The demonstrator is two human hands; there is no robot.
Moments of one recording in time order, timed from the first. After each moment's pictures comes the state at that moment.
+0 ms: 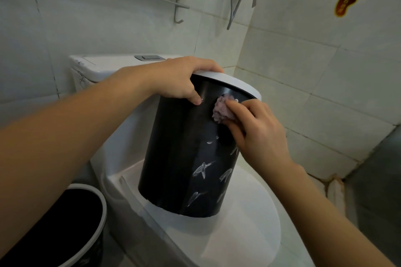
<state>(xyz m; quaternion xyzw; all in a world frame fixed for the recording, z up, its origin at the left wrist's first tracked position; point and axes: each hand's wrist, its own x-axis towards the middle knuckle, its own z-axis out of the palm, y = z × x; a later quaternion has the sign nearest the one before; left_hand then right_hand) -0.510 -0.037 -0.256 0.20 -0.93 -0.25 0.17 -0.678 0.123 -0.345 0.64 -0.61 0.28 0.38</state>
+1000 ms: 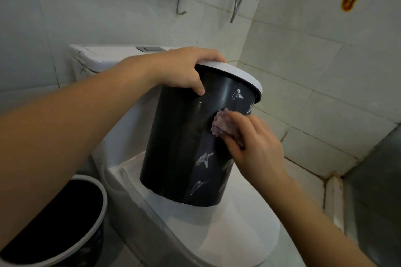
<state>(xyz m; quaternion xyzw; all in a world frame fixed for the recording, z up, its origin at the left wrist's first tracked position) -0.517 -0.044 -0.260 0.21 -0.92 -0.27 0.18 -0.669 0.138 -0.380 0.64 -0.63 0.28 0.34</state>
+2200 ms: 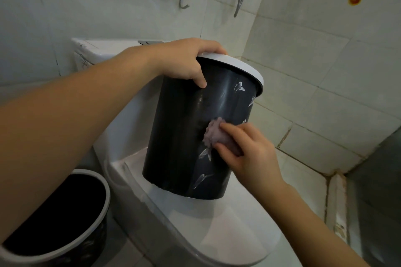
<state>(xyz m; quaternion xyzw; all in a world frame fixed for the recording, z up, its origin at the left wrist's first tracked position) -0.517 -0.048 -0.258 0.21 -0.92 -0.28 0.18 -0.662 0.141 -0.401 0.67 -0.60 0.34 0.29</state>
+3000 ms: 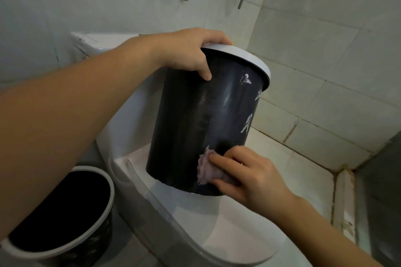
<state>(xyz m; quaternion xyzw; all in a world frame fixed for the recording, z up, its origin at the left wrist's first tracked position) -0.523 -0.055 -0.259 0.21 -0.92 -0.29 0.18 -0.664 0.164 -0.423 0.79 -0.53 0.22 0.23</state>
